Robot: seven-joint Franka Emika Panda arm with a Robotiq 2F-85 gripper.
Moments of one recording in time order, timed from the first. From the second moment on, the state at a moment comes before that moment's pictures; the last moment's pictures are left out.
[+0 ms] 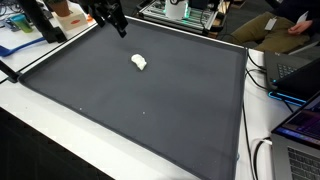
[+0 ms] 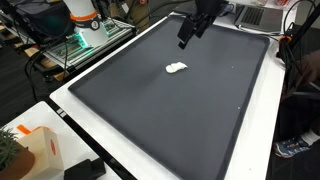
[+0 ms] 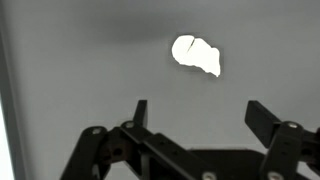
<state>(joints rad) 0.04 0.48 -0.04 -1.54 -0.01 1.73 0.12</state>
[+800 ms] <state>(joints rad) 0.04 0.35 -0.03 -1.73 -0.02 1.88 0.09</state>
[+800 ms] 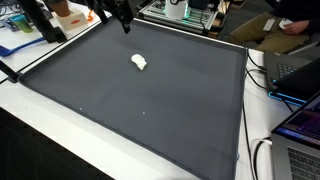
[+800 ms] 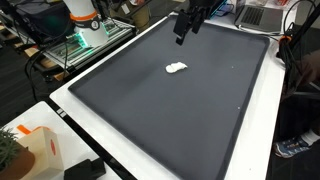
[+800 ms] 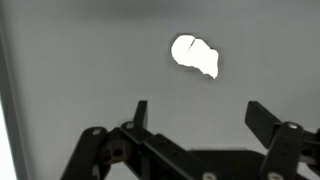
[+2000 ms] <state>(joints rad) 0.05 -0.29 0.02 -2.45 -0.02 2.13 0.11</state>
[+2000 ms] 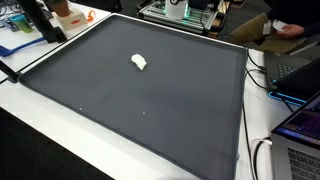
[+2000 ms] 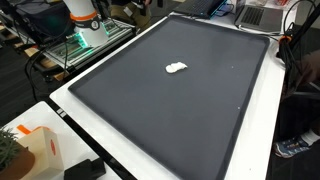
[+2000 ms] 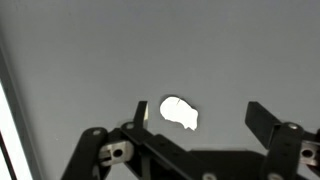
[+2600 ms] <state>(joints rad) 0.05 -0.32 0.03 -2.47 0.00 2.13 0.12</state>
